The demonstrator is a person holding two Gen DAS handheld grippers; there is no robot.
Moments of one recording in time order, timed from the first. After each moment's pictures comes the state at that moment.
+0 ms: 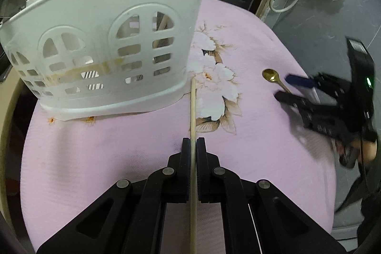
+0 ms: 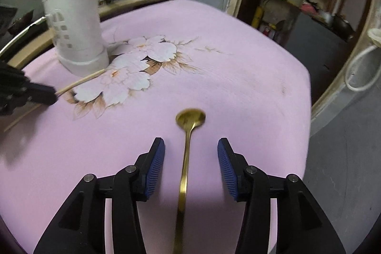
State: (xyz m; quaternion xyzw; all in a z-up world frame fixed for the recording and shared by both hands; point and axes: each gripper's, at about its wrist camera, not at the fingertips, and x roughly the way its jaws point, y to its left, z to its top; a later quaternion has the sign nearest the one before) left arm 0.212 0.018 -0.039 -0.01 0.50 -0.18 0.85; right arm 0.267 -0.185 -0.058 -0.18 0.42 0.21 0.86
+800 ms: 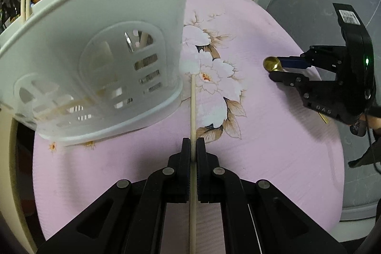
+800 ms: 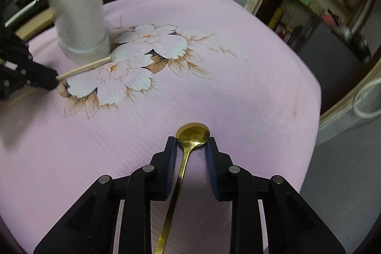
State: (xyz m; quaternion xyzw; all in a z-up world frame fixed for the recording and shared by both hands) left arm 0.232 0.008 -0.035 0.05 0.52 -0.19 0.83; right arm 0.282 -0.166 -0.061 -0.26 0.43 0.24 0.83
